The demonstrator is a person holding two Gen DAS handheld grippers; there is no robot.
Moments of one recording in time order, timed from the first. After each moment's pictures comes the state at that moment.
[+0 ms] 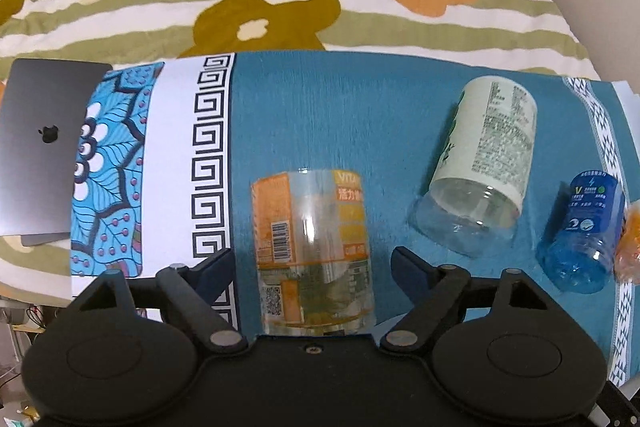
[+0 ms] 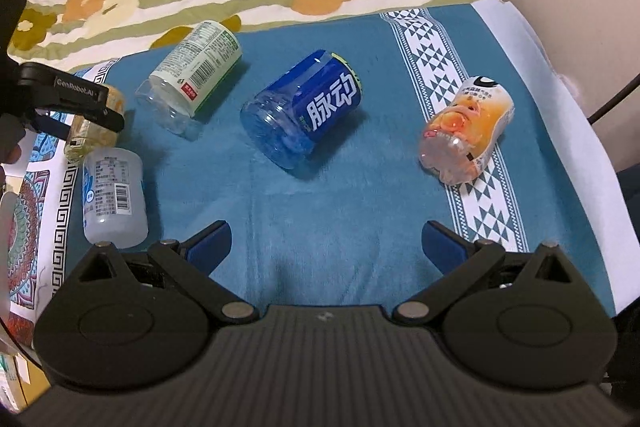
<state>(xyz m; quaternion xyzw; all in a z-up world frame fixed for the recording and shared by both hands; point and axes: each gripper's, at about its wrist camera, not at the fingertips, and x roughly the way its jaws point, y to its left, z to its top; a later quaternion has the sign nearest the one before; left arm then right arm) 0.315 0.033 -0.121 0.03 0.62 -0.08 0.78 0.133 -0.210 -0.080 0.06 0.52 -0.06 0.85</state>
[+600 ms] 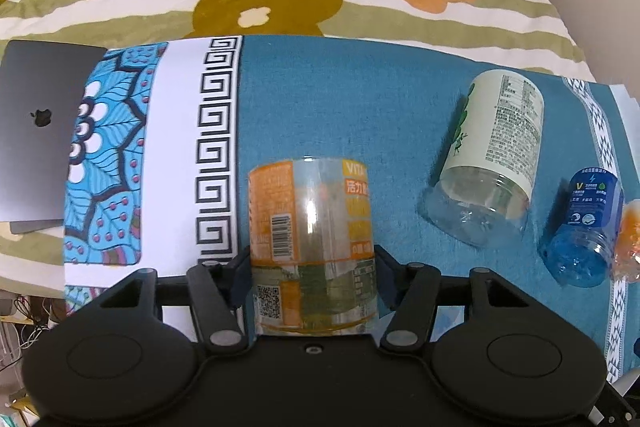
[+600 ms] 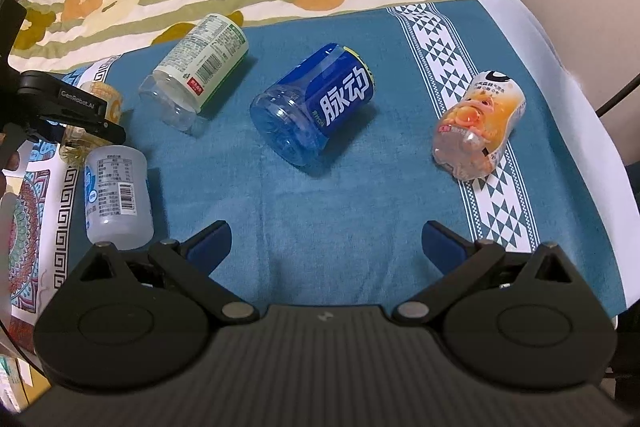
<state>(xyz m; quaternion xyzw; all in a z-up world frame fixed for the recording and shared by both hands) 0.311 0.047 -0.124 0.01 0.63 -0.08 0.78 0.135 -0.202 -0.083 0.07 0.52 -0.06 0.85</state>
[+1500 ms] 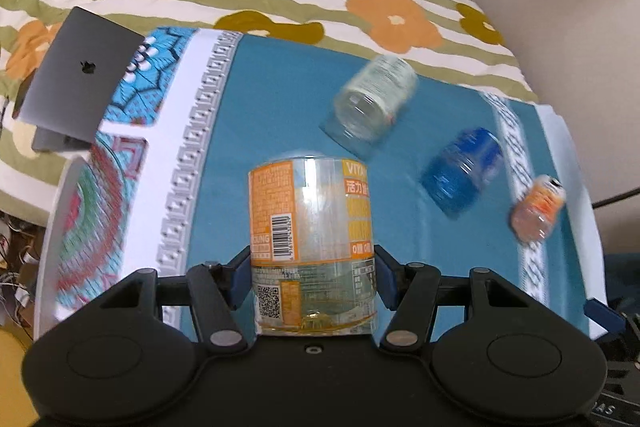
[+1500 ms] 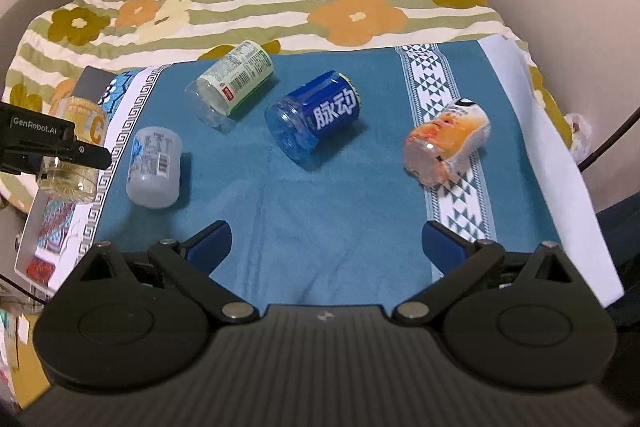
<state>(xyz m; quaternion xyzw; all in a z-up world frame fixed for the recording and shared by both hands) 0.146 0.005 -0.038 -0.08 0.56 -0.05 0.82 0.064 -0.242 -0.040 0.05 0.47 0.02 0.88</state>
